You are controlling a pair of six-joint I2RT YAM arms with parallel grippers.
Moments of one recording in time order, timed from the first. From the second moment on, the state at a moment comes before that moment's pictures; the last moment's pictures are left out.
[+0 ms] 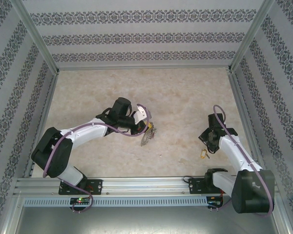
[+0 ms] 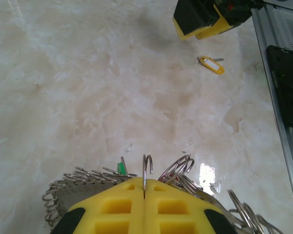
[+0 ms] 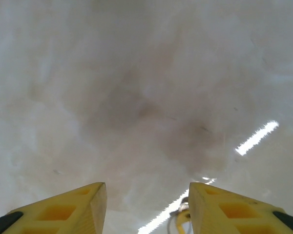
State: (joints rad) left arm -0.59 1.54 0.89 -0.06 0.69 0.33; right arm 0.00 1.07 0.54 -0.74 0.05 0.89
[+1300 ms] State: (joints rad) left arm -0.58 1.48 0.88 -0.07 0.67 0.33; right arm 0.19 1.35 0.78 -0.64 -0.06 0.85
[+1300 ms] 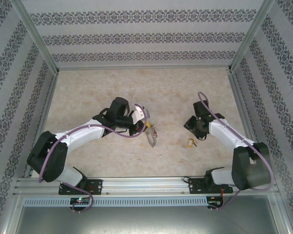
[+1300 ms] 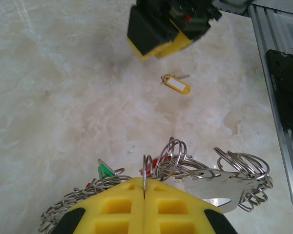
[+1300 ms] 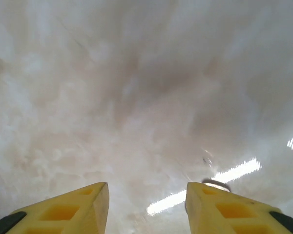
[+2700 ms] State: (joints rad) left arm -0.58 1.45 0.89 -0.13 0.65 0.34; right arm 0.21 1.32 0.60 -0.56 -0.29 0.82
